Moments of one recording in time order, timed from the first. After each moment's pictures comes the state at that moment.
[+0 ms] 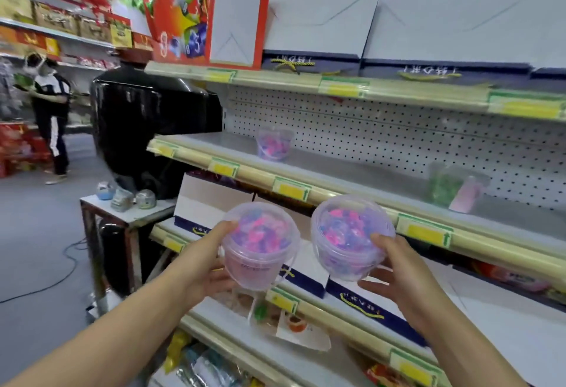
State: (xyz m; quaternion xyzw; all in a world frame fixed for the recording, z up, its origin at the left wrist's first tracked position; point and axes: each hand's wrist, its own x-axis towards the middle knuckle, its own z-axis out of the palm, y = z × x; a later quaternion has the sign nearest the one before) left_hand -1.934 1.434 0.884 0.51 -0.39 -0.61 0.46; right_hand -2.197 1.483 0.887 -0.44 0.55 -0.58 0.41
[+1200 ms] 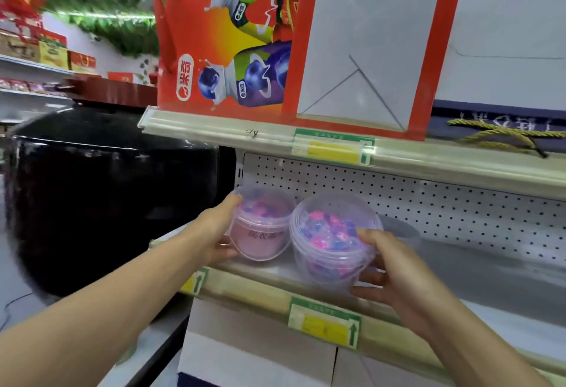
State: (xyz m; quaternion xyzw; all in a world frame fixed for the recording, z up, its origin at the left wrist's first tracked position) left_hand -1.784 0.984 0.997 0.47 -0.52 -0.56 0.44; right_hand -1.979 1.121 0.991 -0.40 0.59 -0.60 0.36
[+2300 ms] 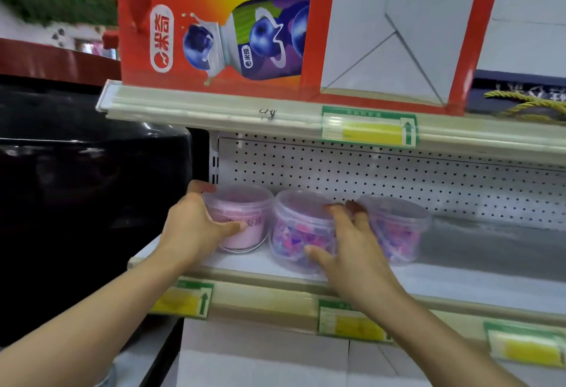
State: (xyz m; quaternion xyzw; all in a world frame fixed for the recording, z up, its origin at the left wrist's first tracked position) left_hand -1.756 0.908 0.967 0.46 -0.75 -0.20 0.43; right_hand -1.919 1.061 0.969 -0.53 0.78 -0.32 -0.06
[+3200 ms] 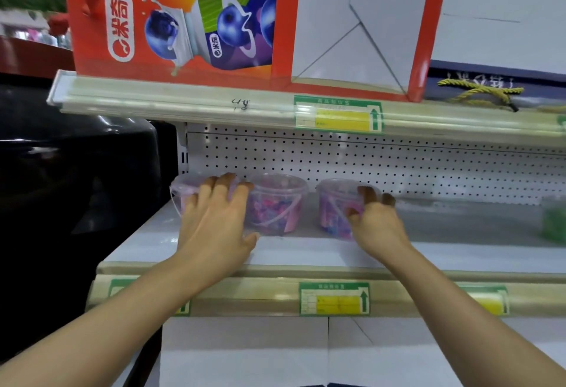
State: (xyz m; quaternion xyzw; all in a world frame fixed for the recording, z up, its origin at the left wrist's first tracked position) left_hand -1.786 0.952 0.968 0.34 -0.88 0.09 0.33; right_hand -1.996 1.059 0.971 -0.36 0.88 -0.31 -0.09
